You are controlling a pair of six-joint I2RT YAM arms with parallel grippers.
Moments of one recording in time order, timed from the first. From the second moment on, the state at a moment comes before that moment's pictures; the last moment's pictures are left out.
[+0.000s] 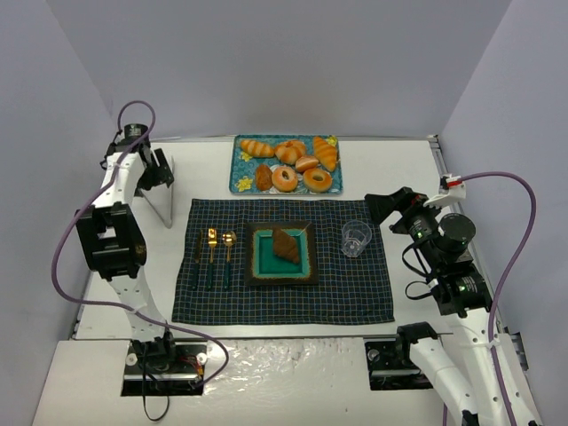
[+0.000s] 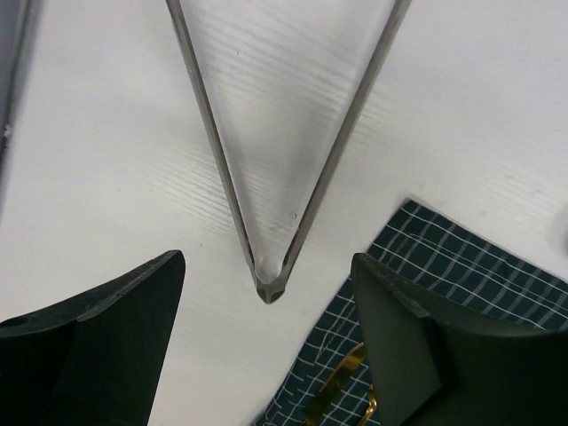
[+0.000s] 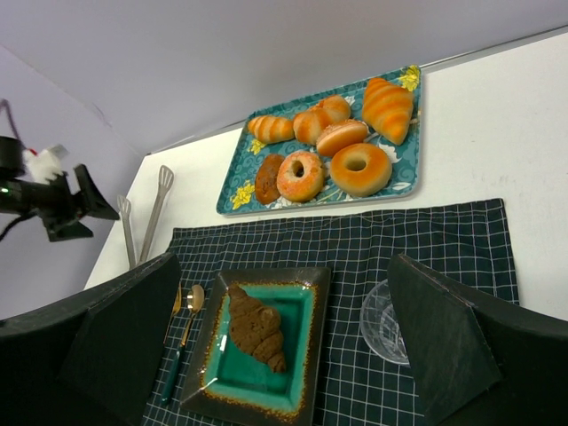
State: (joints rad) left arm 0.13 2.00 1.75 -0.85 -0.13 -0.30; right arm 0.16 0.64 0.78 -0.23 -0.13 0.53
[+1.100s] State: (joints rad) left arm -0.66 1.27 1.65 -0.74 0.04 -0.30; right arm 0.16 0.70 1.01 -0.28 -0.15 0.49
